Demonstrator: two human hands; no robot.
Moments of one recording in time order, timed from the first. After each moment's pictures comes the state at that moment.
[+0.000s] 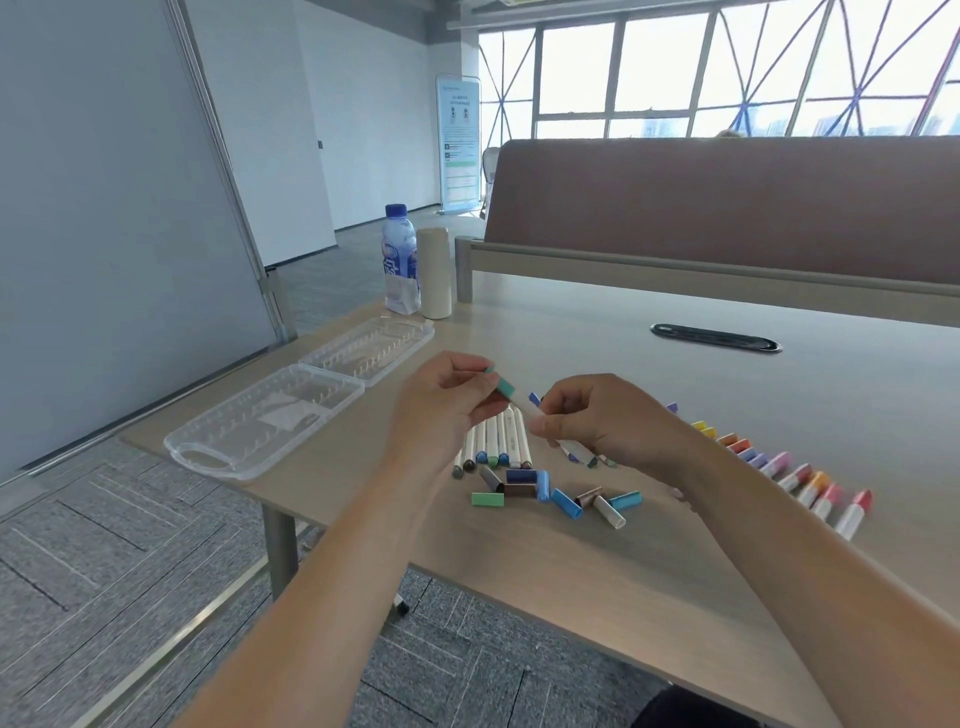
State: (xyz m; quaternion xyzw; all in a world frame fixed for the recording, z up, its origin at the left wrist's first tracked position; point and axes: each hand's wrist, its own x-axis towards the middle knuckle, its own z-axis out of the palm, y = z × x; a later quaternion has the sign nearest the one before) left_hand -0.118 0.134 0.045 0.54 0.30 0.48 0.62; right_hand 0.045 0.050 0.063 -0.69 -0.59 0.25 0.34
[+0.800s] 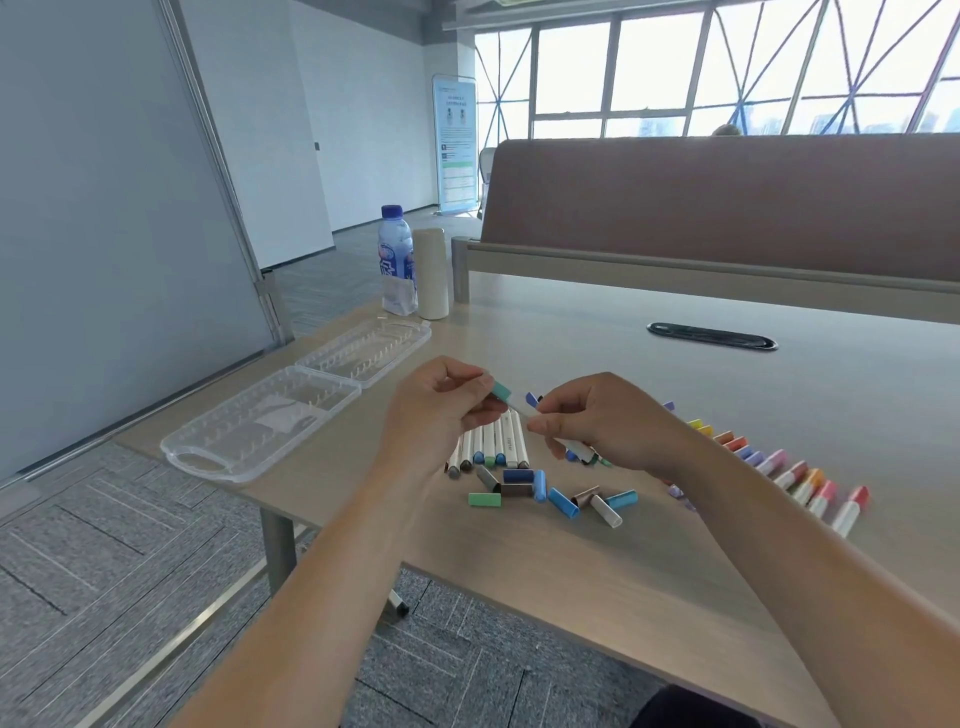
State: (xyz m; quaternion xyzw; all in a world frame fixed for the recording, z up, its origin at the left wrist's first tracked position) left_hand -0.122 0.136 0.043 0.57 0.31 0.46 0.60; right_hand 0.047 0.049 0.063 -0.68 -0.63 0.21 0.31
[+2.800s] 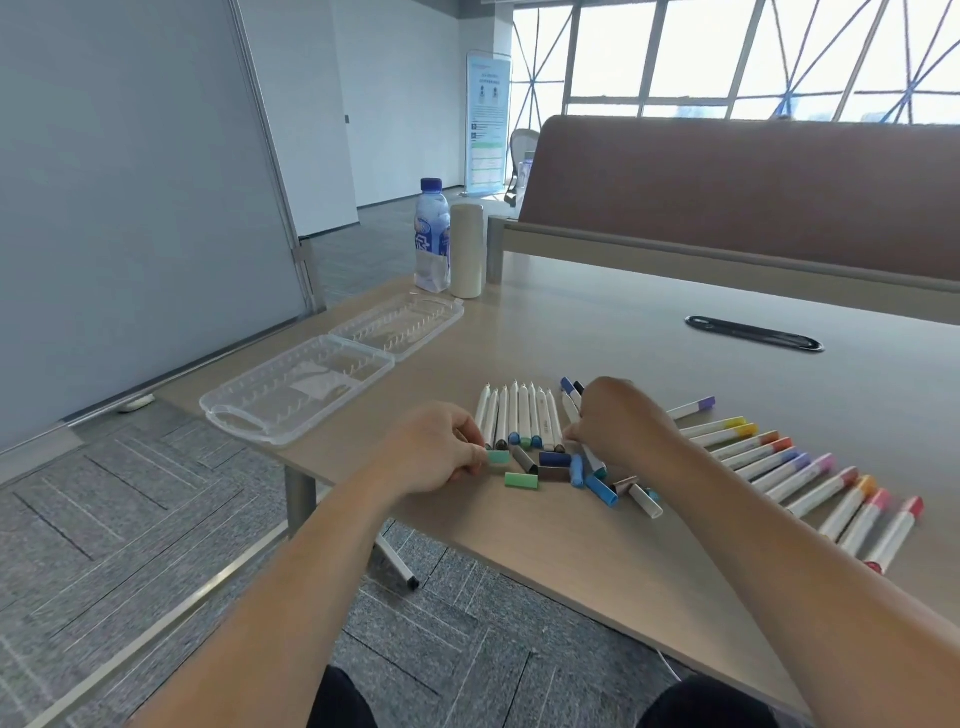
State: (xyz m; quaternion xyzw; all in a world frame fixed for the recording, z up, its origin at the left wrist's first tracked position) left_hand -0.175 0.152 0.011 0.80 0.45 0.17 0.36; right_hand 0.032 0.104 0.027 -0.84 -0.53 0.06 0.05
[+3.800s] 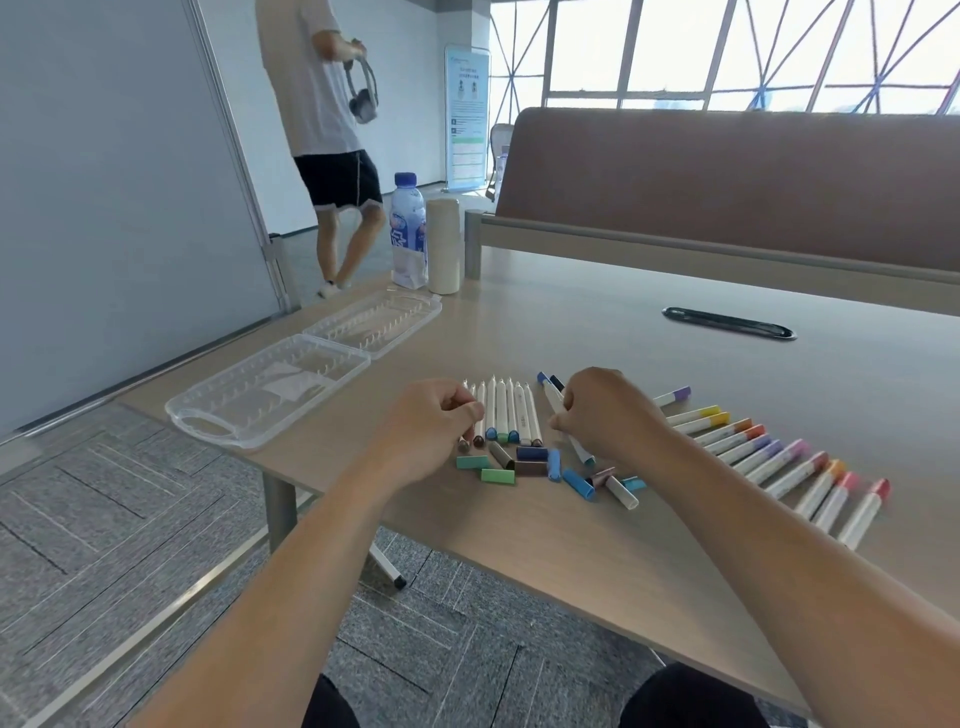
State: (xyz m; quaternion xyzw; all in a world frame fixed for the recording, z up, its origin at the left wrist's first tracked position) left_hand -0.154 0.142 0.018 0.75 0.42 0.30 0.41; right_hand 0.047 0.096 0.023 -0.83 -0.55 0.05 0.11
